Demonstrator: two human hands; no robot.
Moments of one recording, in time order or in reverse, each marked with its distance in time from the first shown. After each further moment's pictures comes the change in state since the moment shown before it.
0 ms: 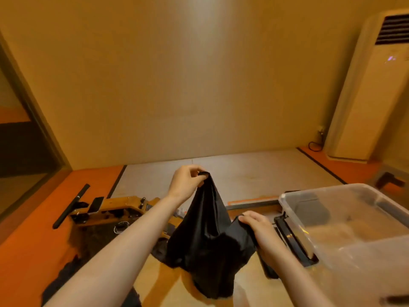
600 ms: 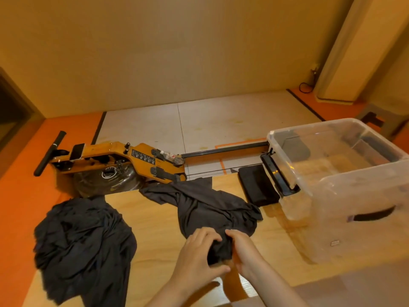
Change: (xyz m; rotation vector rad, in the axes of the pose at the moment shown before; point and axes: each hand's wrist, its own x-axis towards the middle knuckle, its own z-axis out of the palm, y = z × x) left_hand -0.245 -0.115 0.129 0.321 -0.458 0.094; right_hand -0.082 0.156 0.031 0.394 0.137 0.619
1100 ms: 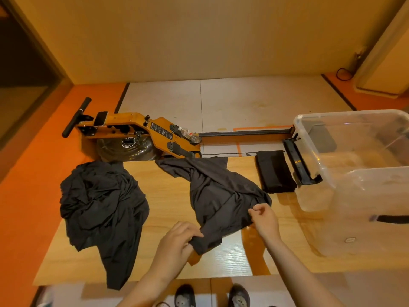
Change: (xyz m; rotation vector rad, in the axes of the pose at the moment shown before) left_hand -0.065 -0.043 0.005 -0.100 0.166 -0.166; right_hand 0.052 -0.005 -0.046 -0.746 0.311 -0.355
